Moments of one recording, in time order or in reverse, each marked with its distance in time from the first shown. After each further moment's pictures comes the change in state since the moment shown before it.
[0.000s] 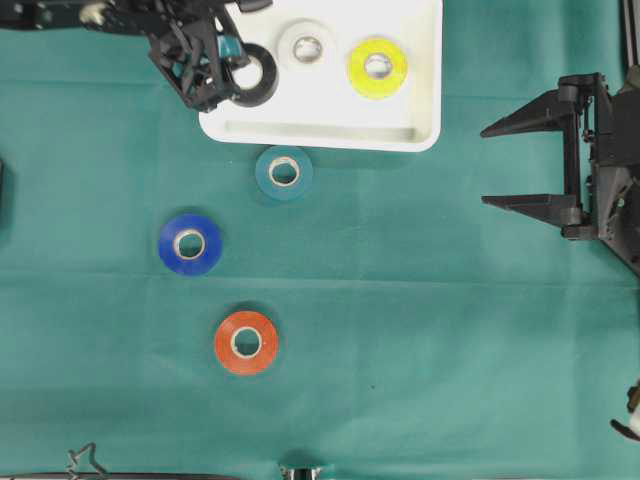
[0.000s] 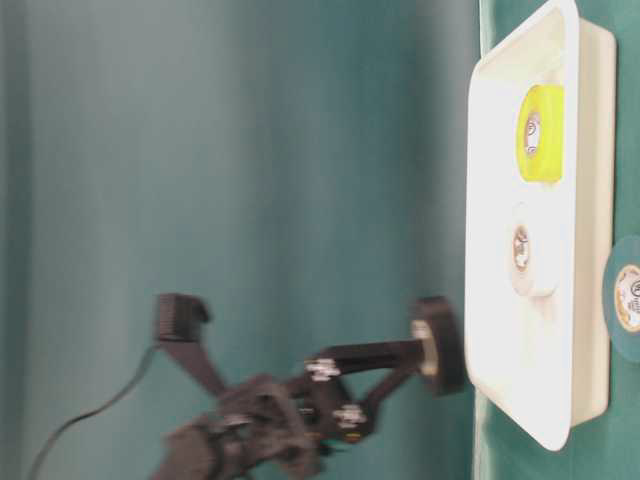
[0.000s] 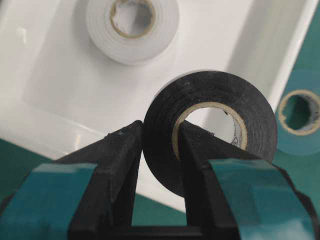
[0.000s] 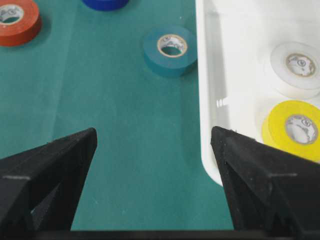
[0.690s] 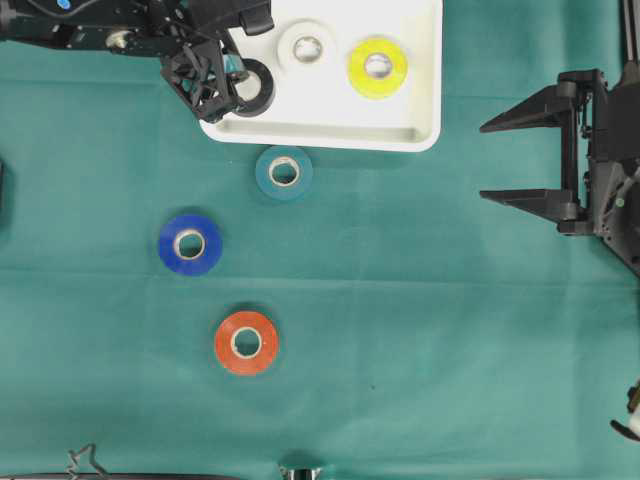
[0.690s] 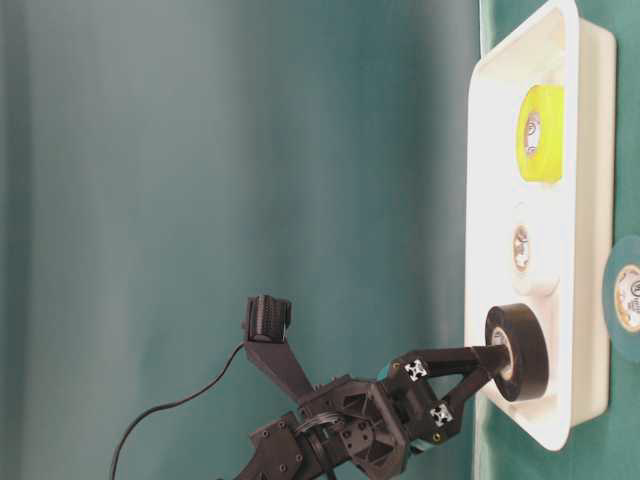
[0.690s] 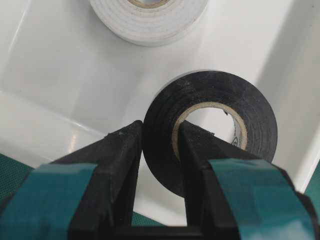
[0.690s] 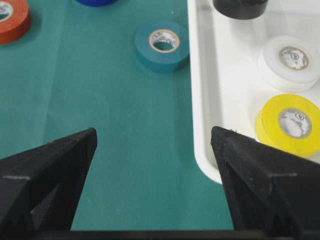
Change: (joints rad) left arm 0.029 0.092 0.071 0.000 -0.158 0.000; right arm -0.021 0.012 0.000 0.000 0.000 0.000
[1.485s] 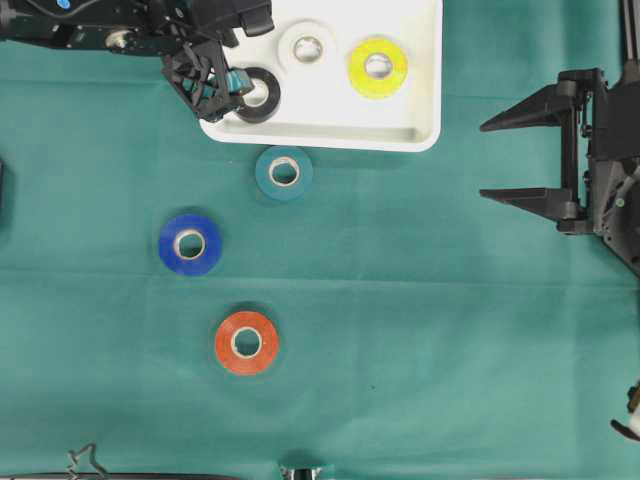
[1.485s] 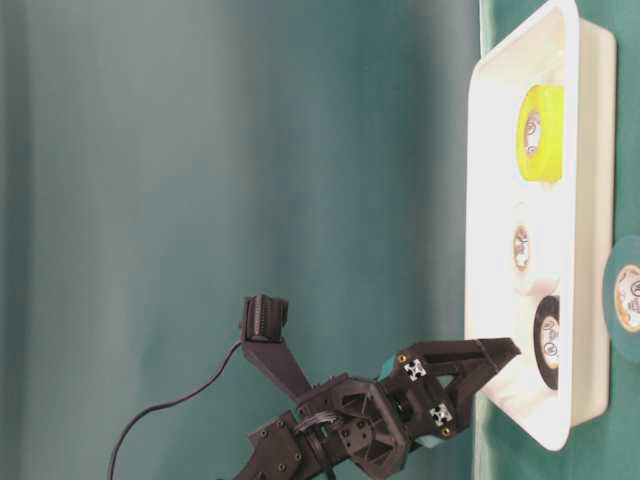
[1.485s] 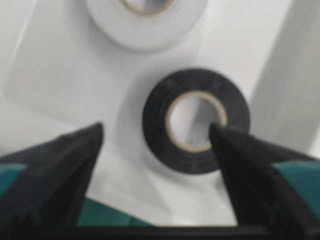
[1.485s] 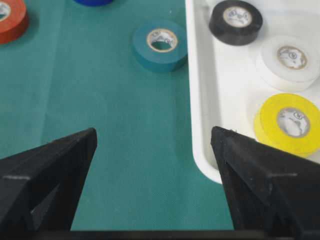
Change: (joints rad) left arm 0.002 0.000 0.000 -0.002 -0.012 0.034; right arm -0.002 0.000 0.000 0.000 0.000 0.000
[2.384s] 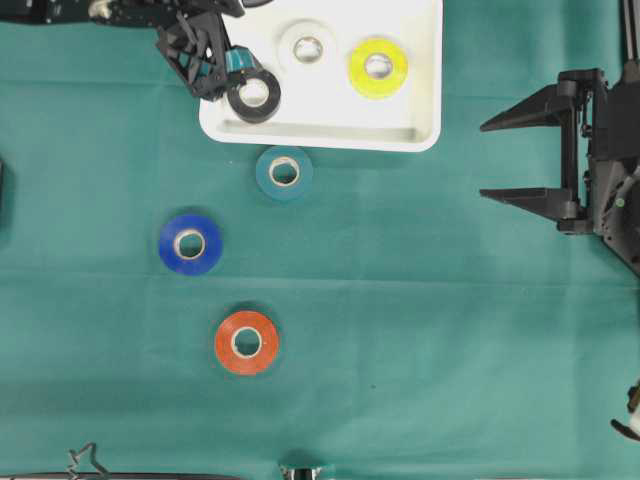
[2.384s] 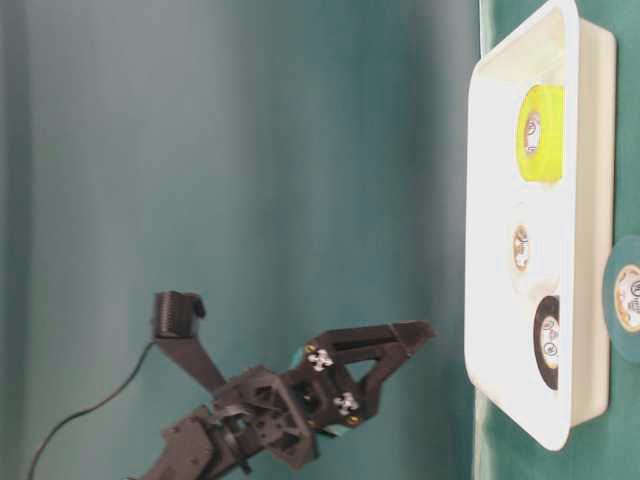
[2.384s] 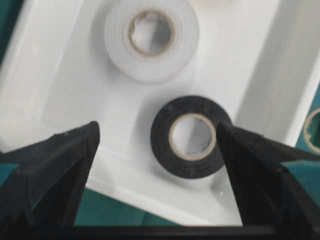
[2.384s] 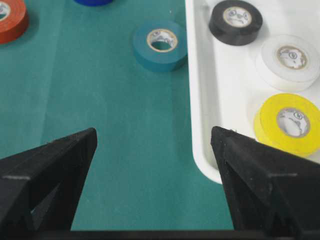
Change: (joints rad) left arm 0.000 -0.100 -0.101 -0.002 0.143 0.035; right arm -0.002 0.000 -0.002 0.000 0.000 0.000
